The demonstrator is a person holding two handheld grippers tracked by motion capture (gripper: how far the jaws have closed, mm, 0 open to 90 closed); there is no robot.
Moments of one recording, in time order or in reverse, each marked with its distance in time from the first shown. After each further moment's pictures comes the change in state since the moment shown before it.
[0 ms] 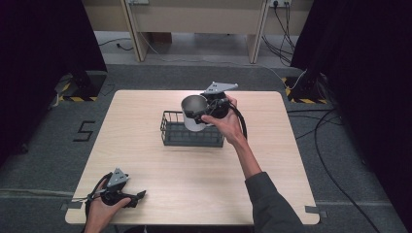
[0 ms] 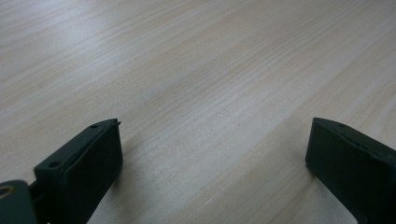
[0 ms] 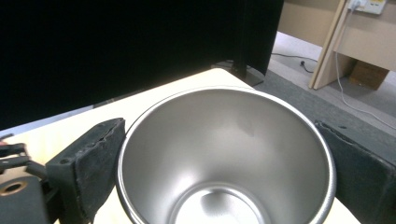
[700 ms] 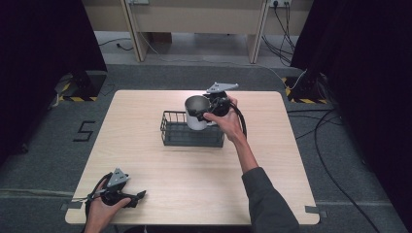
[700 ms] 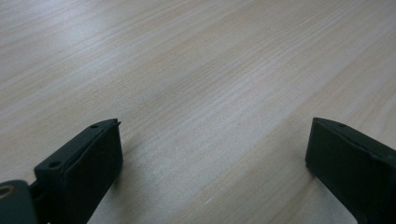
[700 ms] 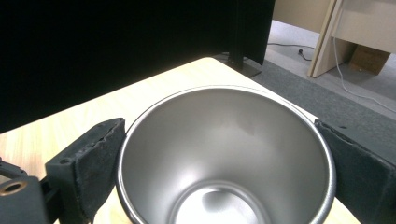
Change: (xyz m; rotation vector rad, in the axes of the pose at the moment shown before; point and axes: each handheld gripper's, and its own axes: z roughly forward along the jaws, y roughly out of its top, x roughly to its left) left arm 0.000 0.000 0.000 -0.001 0.000 0.000; right arm -0.026 -0.018 0.017 0.014 -0.002 0.051
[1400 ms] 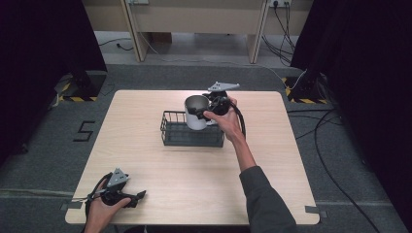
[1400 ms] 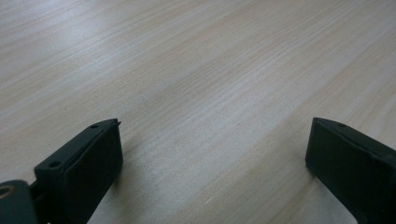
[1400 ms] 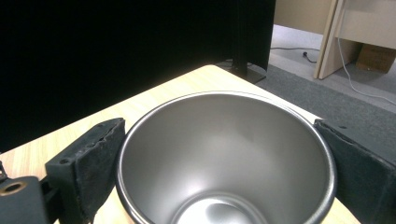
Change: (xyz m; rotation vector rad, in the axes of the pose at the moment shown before) left arm 0.000 0.000 0.000 0.002 -0.001 0.000; right arm -0.007 -0.004 0.006 -0.037 0.022 0.051
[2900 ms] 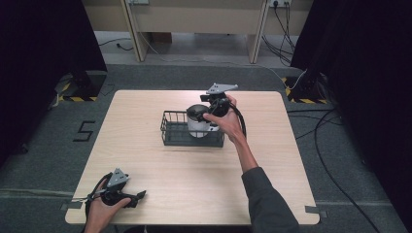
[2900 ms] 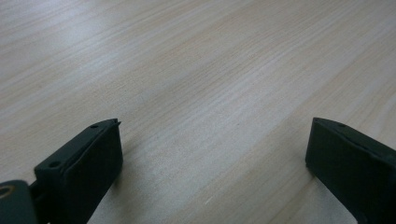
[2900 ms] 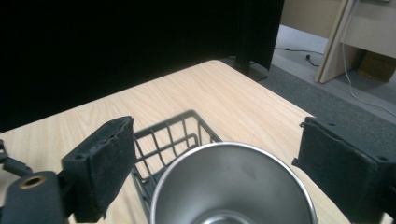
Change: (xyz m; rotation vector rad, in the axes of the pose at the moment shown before) left arm 0.000 0.000 0.000 -0.002 0.000 -0.001; right arm 0.008 0.002 -0.004 0.023 0.016 -0.074
